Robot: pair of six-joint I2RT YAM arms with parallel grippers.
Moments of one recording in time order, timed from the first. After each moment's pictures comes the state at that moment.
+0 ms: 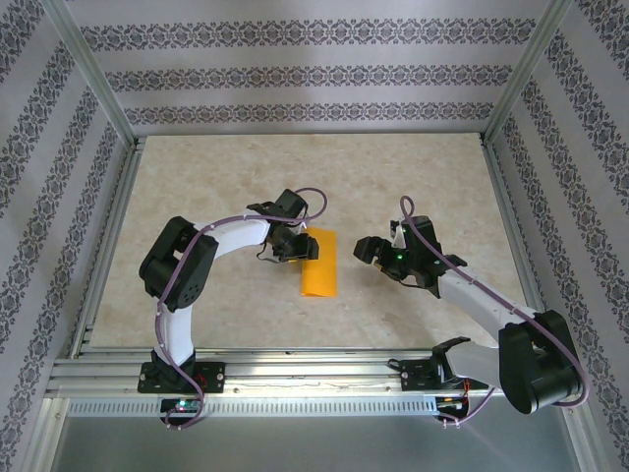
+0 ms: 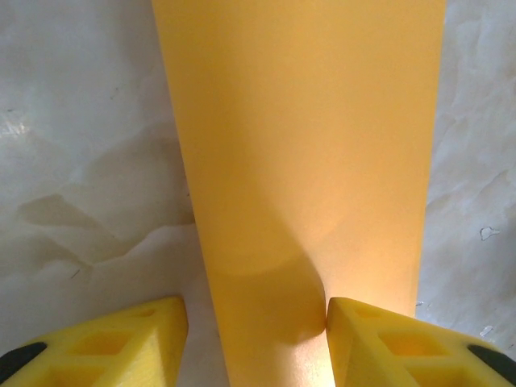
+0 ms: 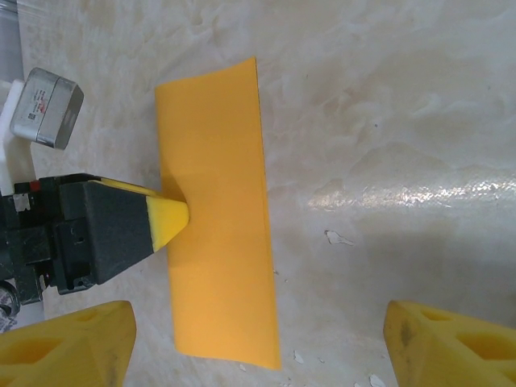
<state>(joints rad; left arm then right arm) -0.56 1.95 1.26 -0.54 0.33 -0.54 0.32 1.19 0.55 -0.17 -0.44 0.79</state>
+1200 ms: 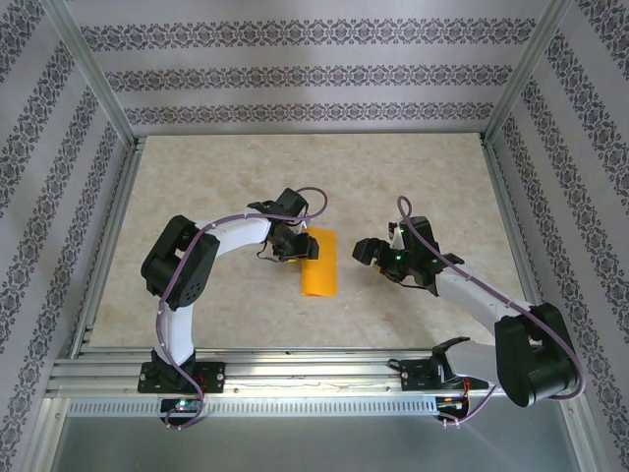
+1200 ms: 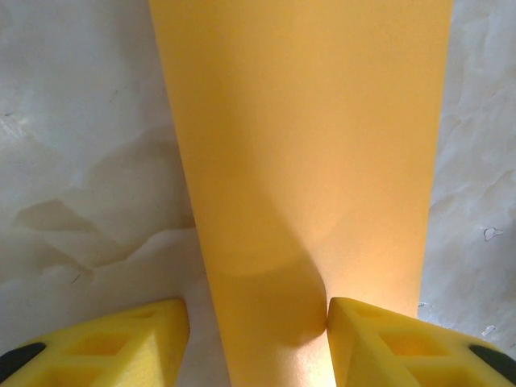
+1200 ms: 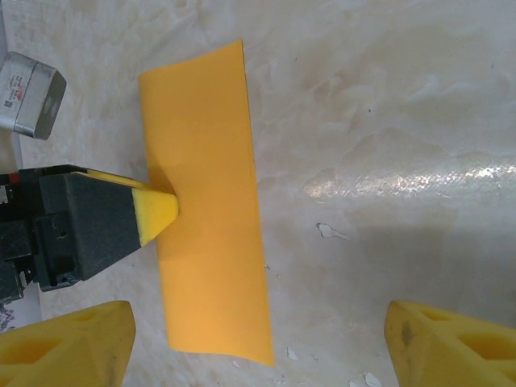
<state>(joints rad) -0.56 1.96 1.27 -0.55 0.34 -0.54 0.32 1.23 0.55 -0.17 -0.46 0.79</state>
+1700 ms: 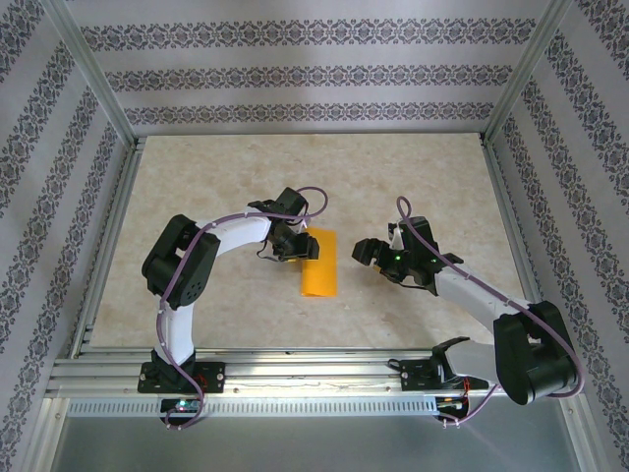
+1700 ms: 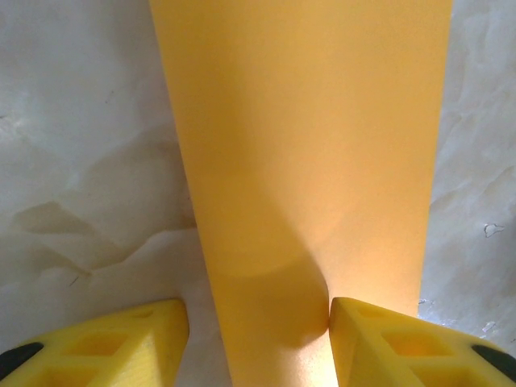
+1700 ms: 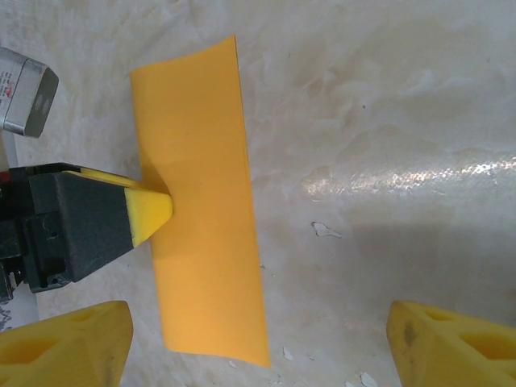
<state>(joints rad) -0.56 1.97 1.28 -0.57 0.35 -0.52 0.32 1.24 0.55 -0.17 -0.46 0.79</state>
